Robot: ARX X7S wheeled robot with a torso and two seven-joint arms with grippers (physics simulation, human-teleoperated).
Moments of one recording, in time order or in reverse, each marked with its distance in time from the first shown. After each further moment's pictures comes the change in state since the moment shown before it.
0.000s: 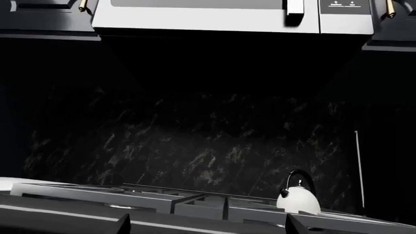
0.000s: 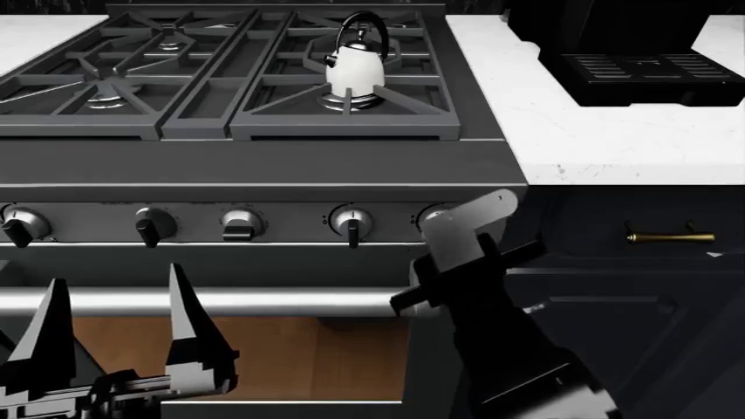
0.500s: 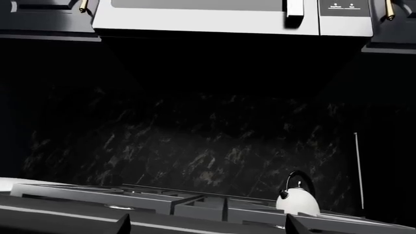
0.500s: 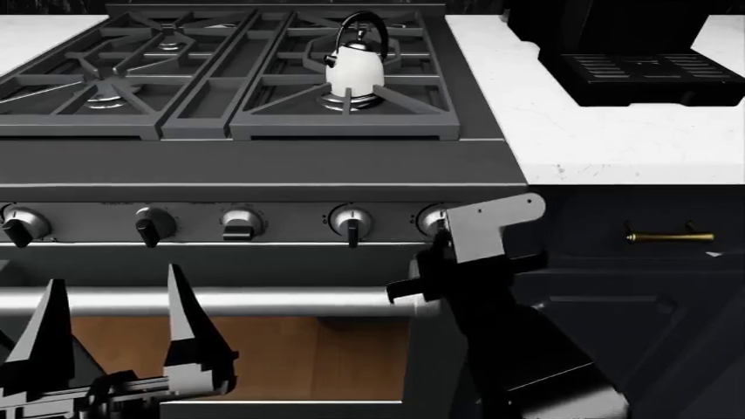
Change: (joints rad) left arm 0.003 -0.006 0.003 0.006 -0.002 0.003 -0.007; right arm -0.039 -0.084 0.192 0.005 0.133 -0.041 0.023
